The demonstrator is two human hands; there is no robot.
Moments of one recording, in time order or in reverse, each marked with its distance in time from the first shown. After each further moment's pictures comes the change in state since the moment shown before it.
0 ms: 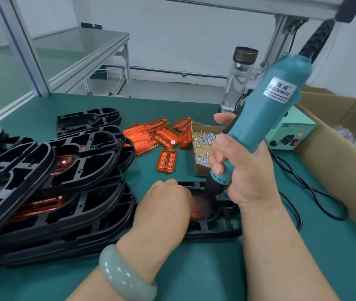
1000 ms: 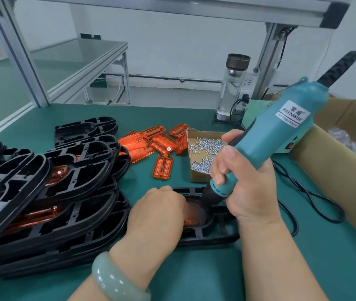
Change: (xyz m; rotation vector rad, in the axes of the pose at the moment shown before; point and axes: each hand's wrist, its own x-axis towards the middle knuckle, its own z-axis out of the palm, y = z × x) left_hand -0.001 0.004 -0.005 0.033 -0.022 -0.032; right_hand -0.011 0.001 -0.008 0.115 0.081 -0.082
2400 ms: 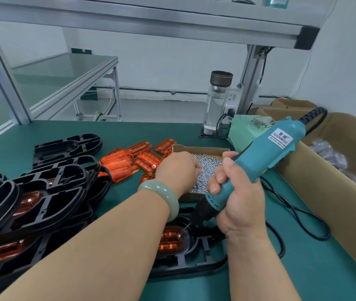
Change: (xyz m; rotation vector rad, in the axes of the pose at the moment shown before) left_hand 0.136 0.042 -0.007 -0.050 0.016 0.166; right_hand 0.015 0.007 -0.022 0.056 0.386 0.075
